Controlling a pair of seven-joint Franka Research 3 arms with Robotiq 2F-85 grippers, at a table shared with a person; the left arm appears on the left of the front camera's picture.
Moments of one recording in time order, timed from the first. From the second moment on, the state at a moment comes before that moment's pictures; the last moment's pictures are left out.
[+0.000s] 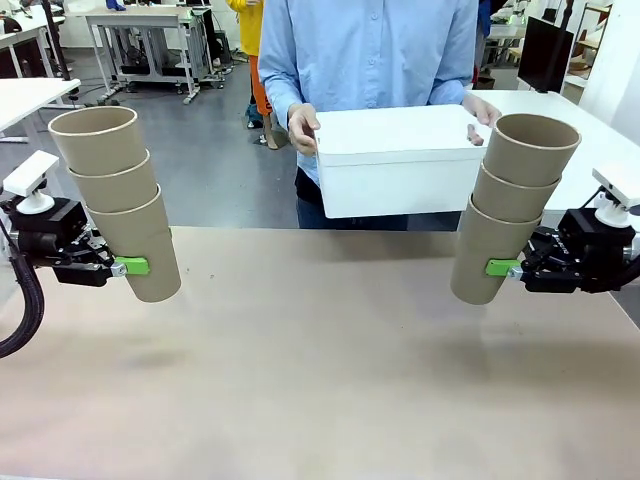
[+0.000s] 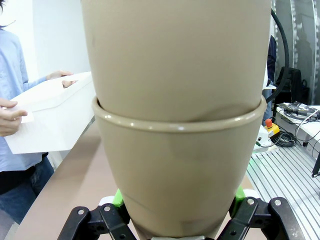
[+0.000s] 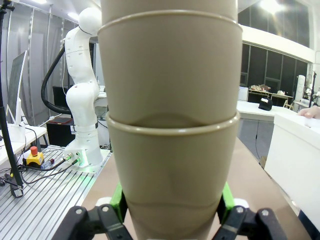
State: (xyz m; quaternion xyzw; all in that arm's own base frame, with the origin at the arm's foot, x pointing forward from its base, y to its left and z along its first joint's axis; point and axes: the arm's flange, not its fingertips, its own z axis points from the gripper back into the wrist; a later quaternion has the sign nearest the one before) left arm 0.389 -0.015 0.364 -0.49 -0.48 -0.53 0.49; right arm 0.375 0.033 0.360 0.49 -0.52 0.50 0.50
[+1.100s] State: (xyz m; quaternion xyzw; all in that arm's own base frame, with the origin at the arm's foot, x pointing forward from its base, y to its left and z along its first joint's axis) left arm 0.389 -0.015 0.364 -0.49 -0.48 -0.53 0.49; right arm 0.375 0.033 0.360 0.49 -0.52 0.50 0.50
